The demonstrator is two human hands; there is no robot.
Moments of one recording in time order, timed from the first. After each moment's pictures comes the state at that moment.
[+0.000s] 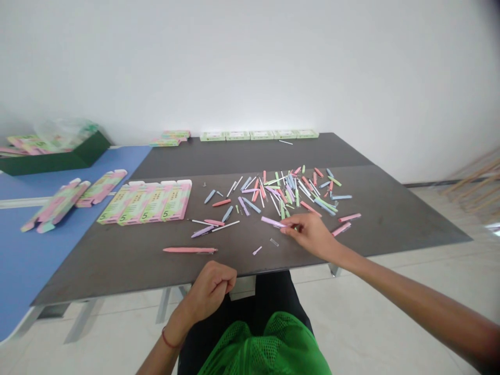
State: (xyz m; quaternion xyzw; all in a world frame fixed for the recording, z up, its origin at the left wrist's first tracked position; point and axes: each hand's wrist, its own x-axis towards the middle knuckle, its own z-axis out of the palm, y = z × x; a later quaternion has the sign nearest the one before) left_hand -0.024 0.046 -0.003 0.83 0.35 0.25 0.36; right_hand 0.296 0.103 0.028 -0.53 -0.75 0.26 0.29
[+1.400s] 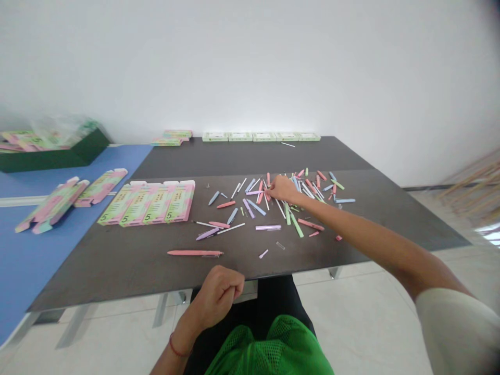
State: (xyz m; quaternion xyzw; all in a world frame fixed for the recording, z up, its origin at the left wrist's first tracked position) left_hand -0.024 0.044 -0.007 0.82 0.33 0.29 0.37; right_hand 0.248 0.266 0.039 -0.70 -0.71 0.08 0.05
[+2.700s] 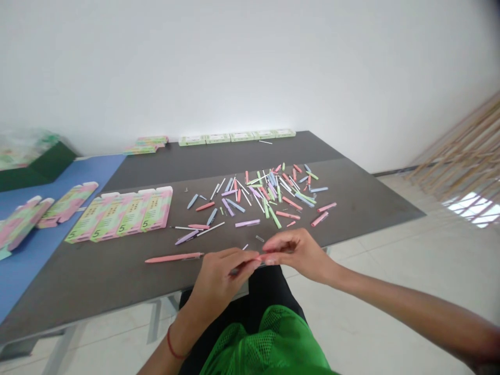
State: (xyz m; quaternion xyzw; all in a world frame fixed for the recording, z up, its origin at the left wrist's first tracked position) left_hand 0.033 0.049 0.054 0.83 0.32 0.36 0.28; right_hand 0.264 0.032 0.054 -0.47 -0.57 0.53 0.41
